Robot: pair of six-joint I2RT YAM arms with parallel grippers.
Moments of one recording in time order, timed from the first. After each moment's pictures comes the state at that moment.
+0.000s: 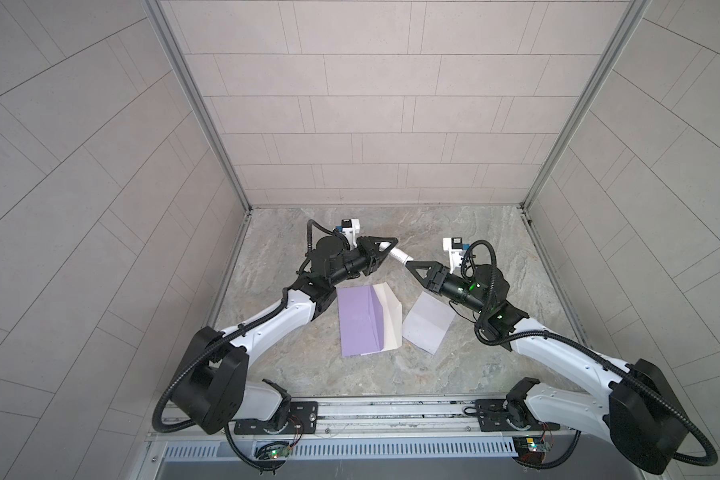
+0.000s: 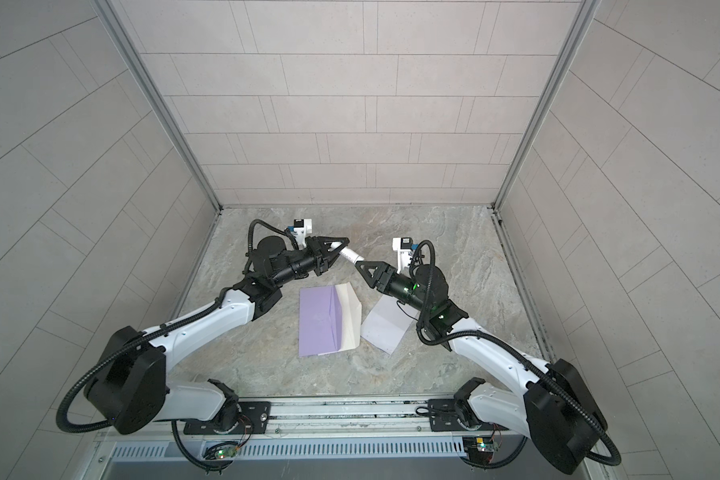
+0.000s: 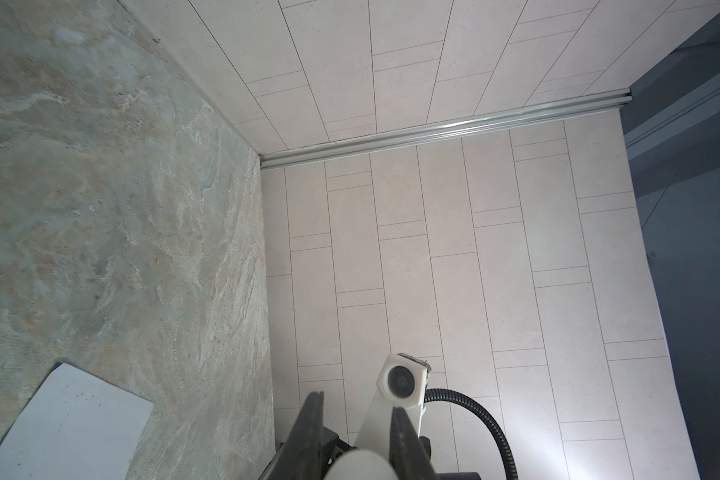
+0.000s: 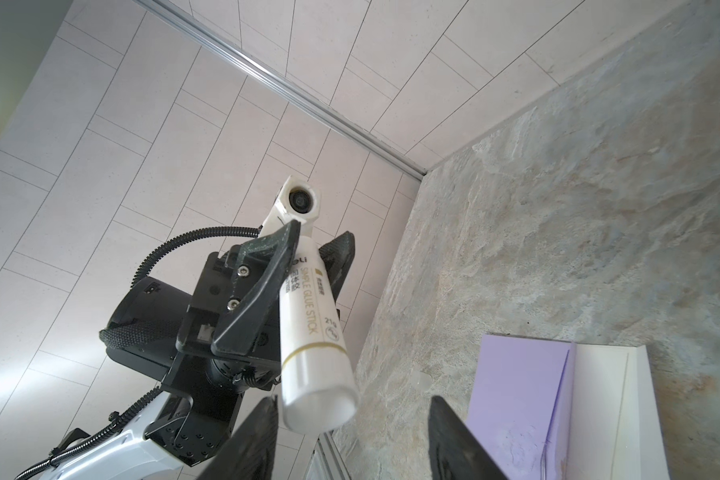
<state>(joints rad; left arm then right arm) -0.55 1.39 0.85 0.50 0.44 -1.39 0.54 1.14 0.59 0.55 -0.38 1.07</state>
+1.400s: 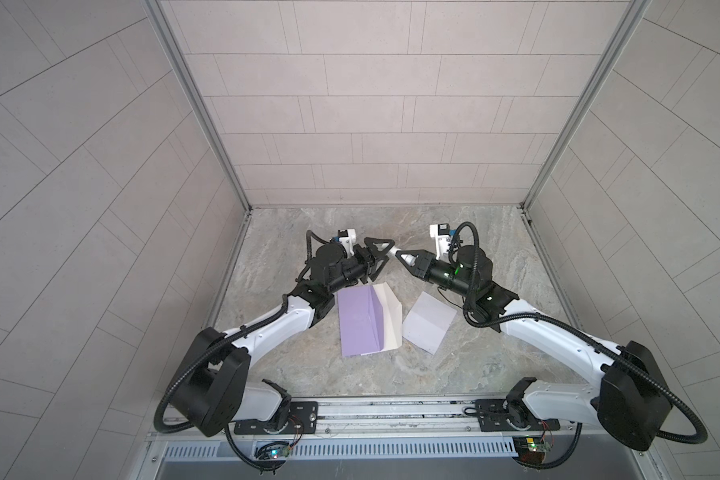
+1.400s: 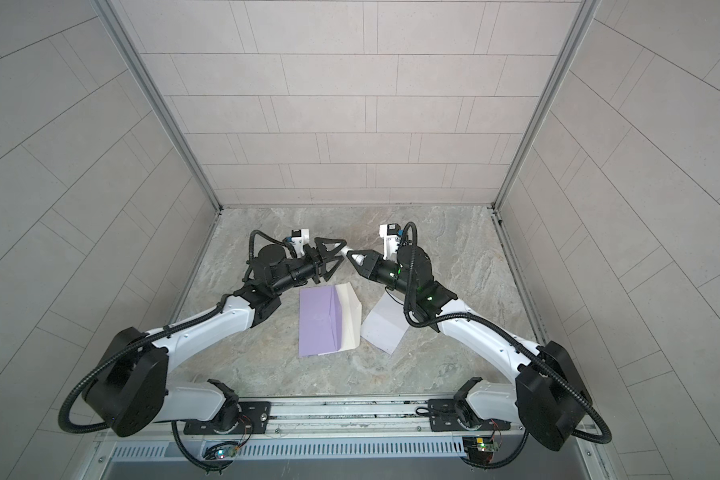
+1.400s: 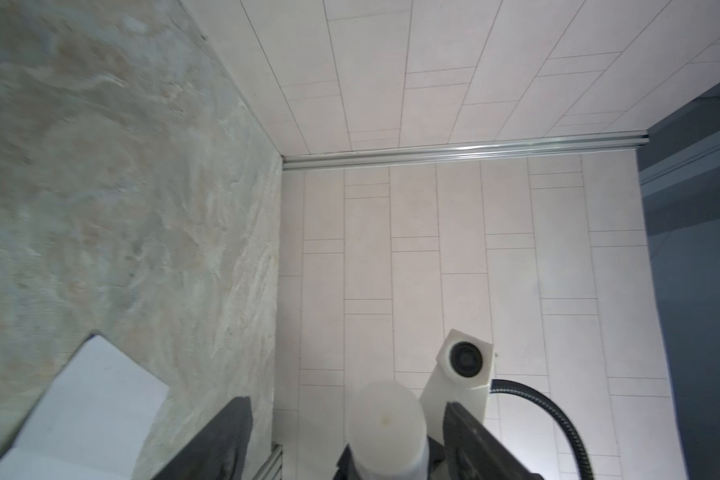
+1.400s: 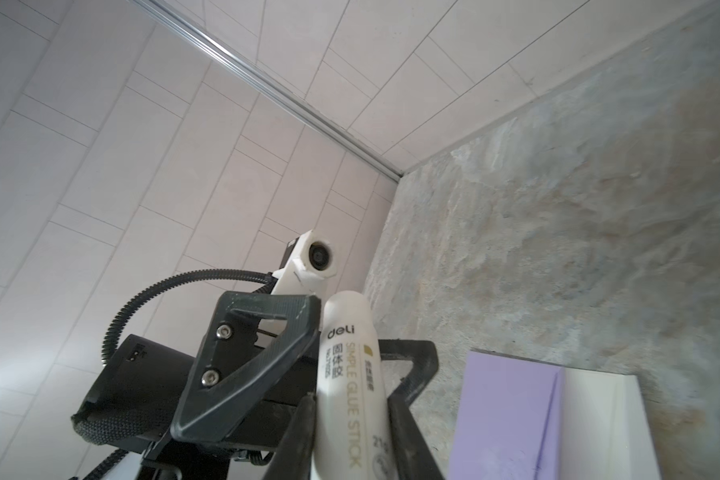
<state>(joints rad) -0.50 1.34 0.74 0.48 0.38 -1.44 0.58 1.25 0.84 0.23 -0.29 0.94</state>
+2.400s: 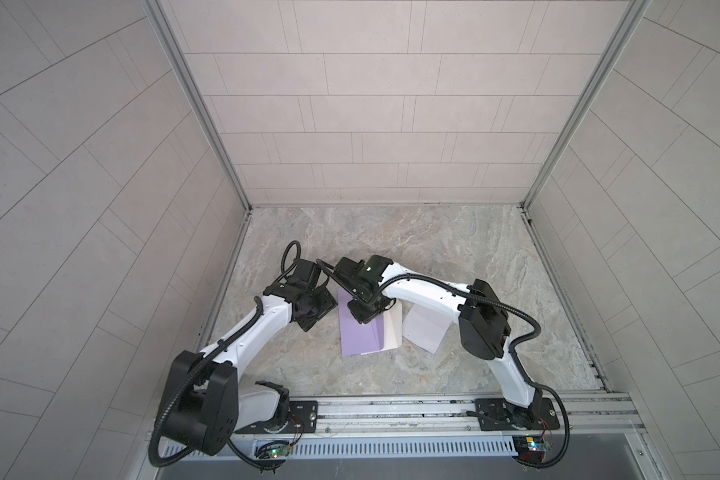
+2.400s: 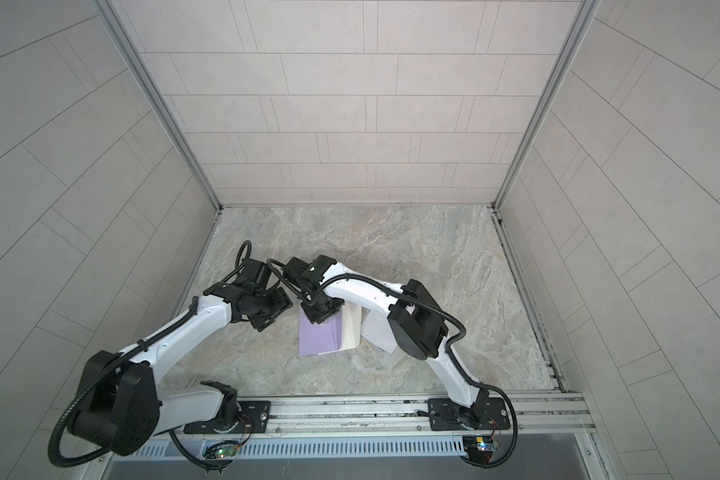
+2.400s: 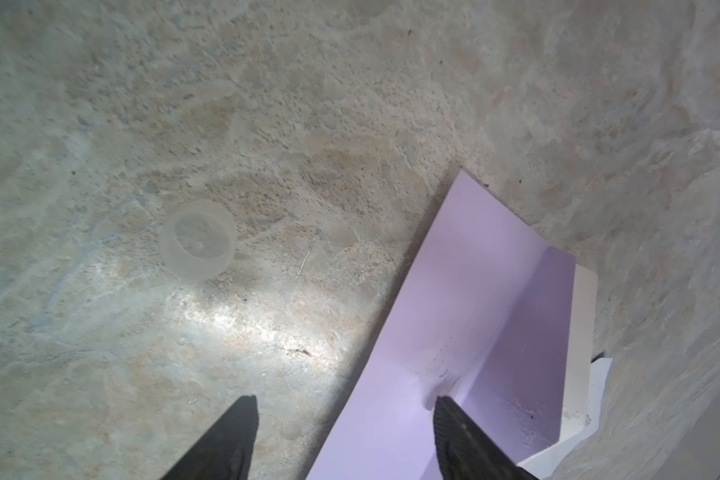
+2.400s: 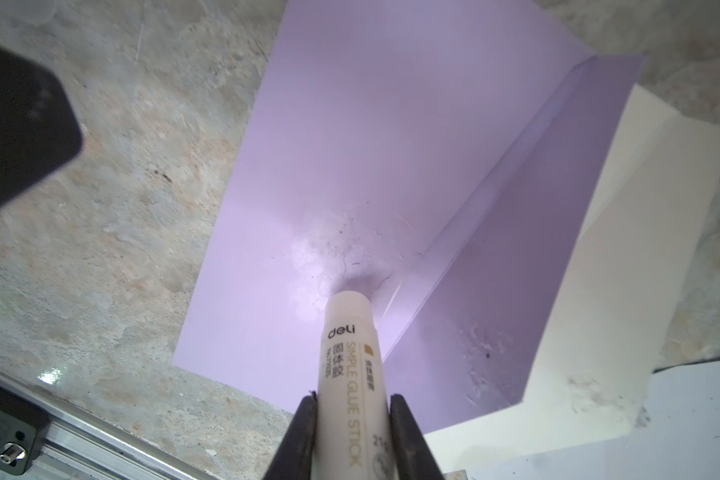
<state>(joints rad) -0.29 1.26 0.76 -0.69 0.11 -0.97 0.95 2.19 1.94 -1.20 -0.02 0.39</state>
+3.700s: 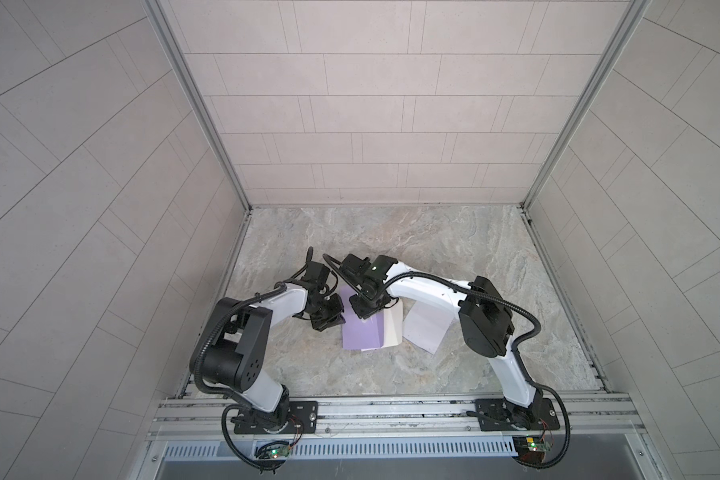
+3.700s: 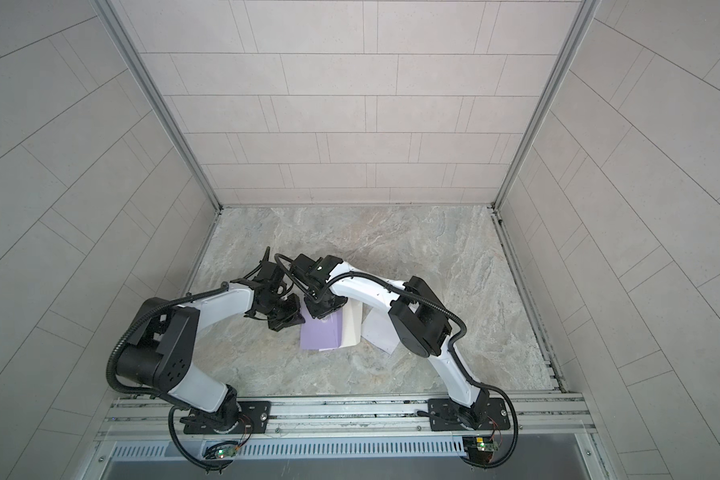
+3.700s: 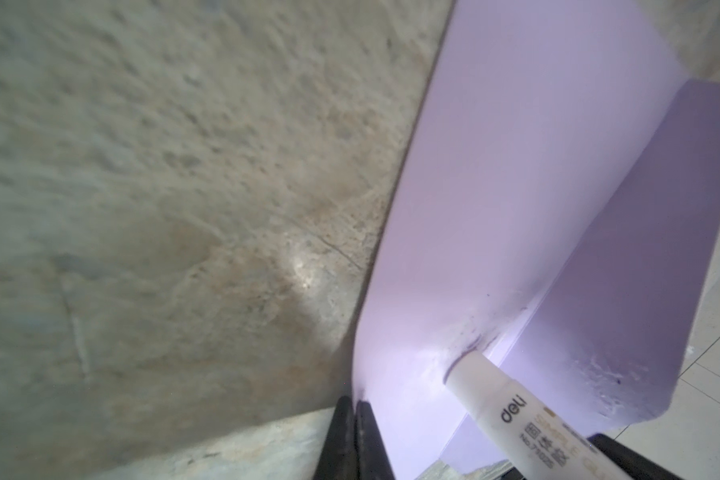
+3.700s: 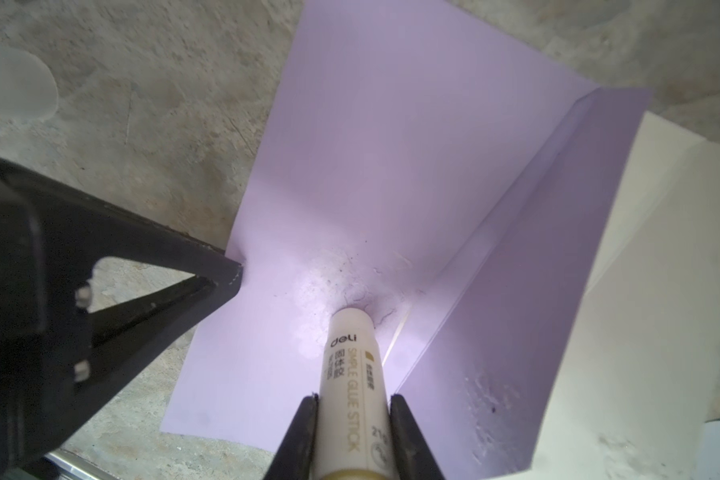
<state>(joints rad) -0.30 1.57 0.76 -0.51 0.43 -0.71 0.91 2.16 1.83 -1.02 -0.04 0.43</state>
